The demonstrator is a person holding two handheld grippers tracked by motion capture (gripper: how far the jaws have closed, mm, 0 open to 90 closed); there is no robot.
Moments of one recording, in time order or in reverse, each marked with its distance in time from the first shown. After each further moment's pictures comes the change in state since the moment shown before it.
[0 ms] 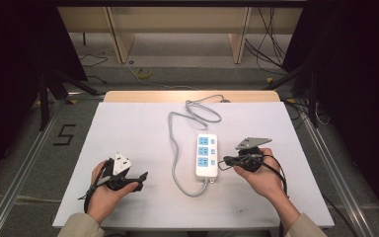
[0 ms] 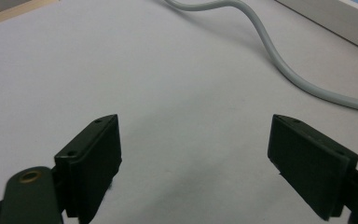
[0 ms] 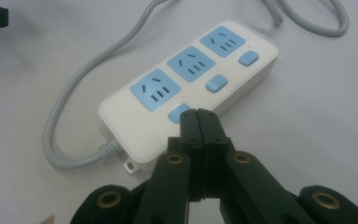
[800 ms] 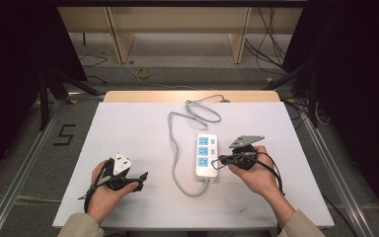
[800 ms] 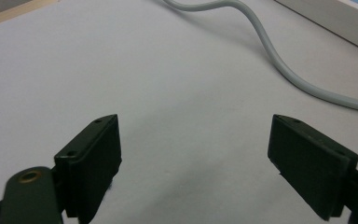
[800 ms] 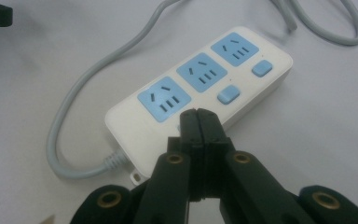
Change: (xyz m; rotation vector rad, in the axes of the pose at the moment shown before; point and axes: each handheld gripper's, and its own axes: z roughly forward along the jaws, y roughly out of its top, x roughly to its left) left arm 0.000 0.000 0.000 -0.002 0.002 0.001; right arm 0.006 0.011 0.009 0.023 0.014 -0.027
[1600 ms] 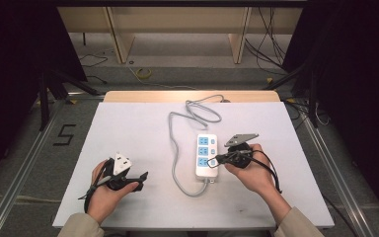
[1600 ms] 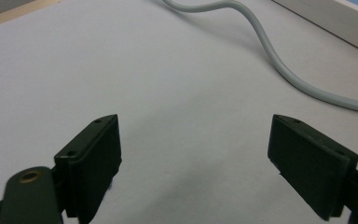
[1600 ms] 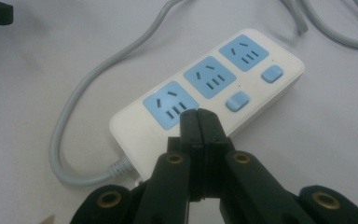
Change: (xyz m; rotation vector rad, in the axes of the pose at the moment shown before) left arm 0.000 0.000 0.000 -0.002 -0.001 0.000; right arm 0.004 0.009 0.007 0.026 0.007 -0.012
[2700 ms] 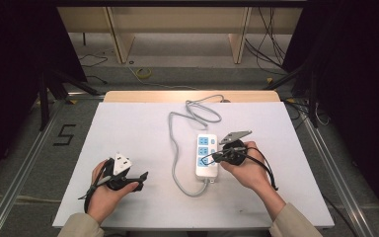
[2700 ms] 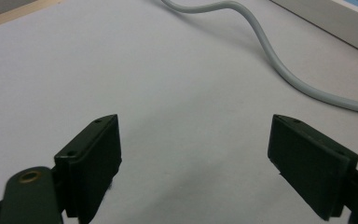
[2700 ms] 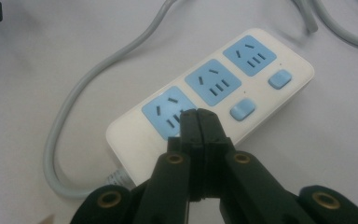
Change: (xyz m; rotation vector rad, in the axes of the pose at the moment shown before) left arm 0.000 0.000 0.000 -0.004 -0.001 0.003; right arm 0.000 0.010 0.012 0.036 0.001 -0.006
